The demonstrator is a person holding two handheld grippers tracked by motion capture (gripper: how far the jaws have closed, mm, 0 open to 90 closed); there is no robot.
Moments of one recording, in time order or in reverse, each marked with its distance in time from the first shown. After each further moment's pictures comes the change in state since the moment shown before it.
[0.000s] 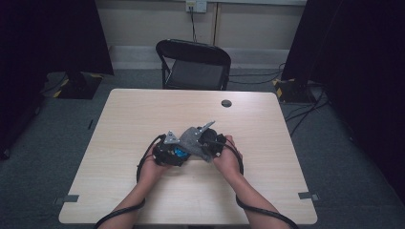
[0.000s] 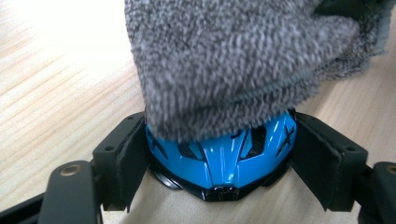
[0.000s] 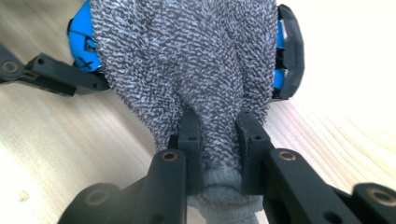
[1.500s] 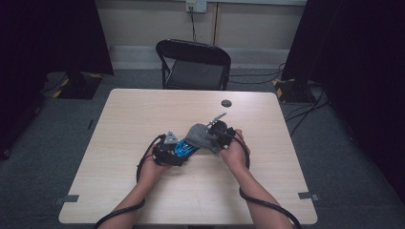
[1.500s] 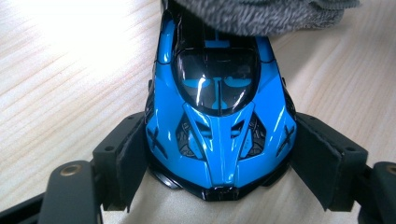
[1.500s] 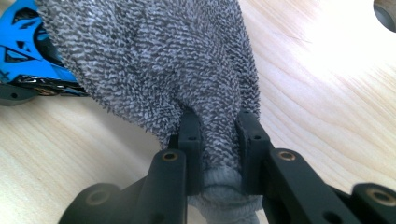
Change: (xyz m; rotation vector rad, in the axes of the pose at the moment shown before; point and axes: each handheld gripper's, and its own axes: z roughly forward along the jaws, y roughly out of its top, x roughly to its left) left arm 0.000 0.000 0.000 0.001 0.000 0.000; right arm -0.036 -0.005 -0.003 0.015 -0.045 0.107
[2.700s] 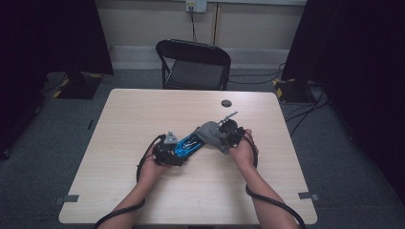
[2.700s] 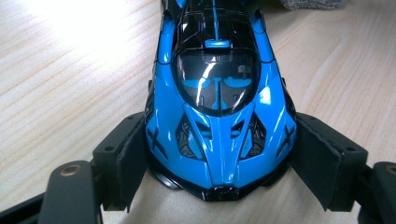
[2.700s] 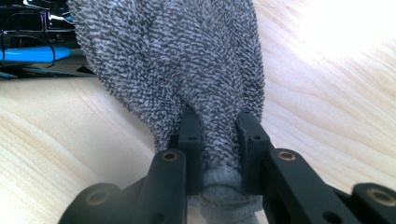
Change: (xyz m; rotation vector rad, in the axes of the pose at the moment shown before) left arm 0.000 0.000 0.000 0.000 0.000 -0.001; right arm -0.031 -0.018 0.006 0.023 -0.023 0.077
